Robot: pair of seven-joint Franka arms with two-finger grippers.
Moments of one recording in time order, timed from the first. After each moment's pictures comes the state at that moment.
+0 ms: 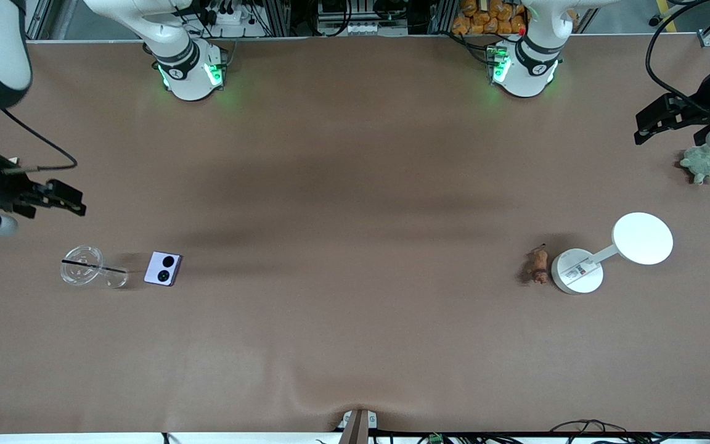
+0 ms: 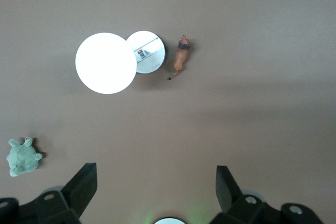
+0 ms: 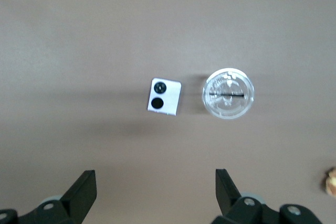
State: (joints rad) left arm 0.03 -0.07 -0.11 -1.58 0.01 1.51 -0.03; right arm 0.12 0.09 -0.15 -1.62 0.02 1.70 -0.06
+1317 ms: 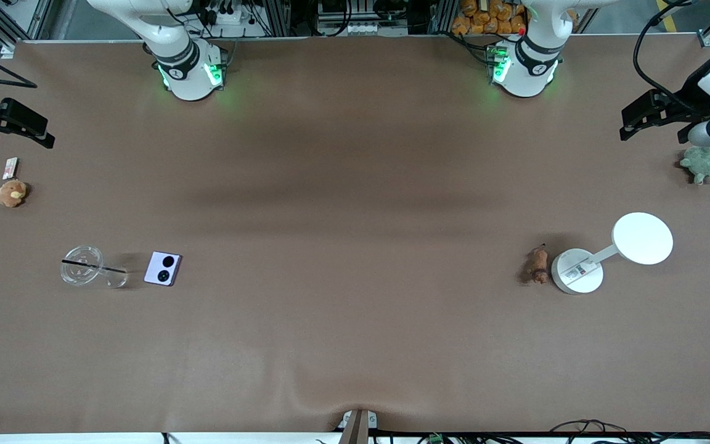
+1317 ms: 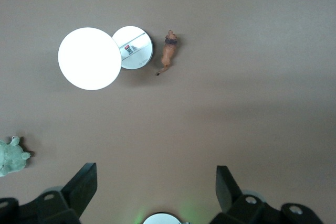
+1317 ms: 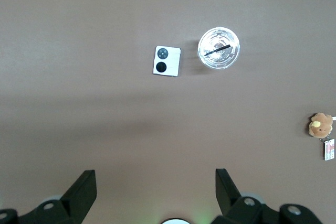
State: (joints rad) left arm 0.03 -0.07 -0.12 -1.58 -0.02 1.49 -0.04; right arm -0.04 -0.03 0.03 -1.50 0.02 1.42 0.03
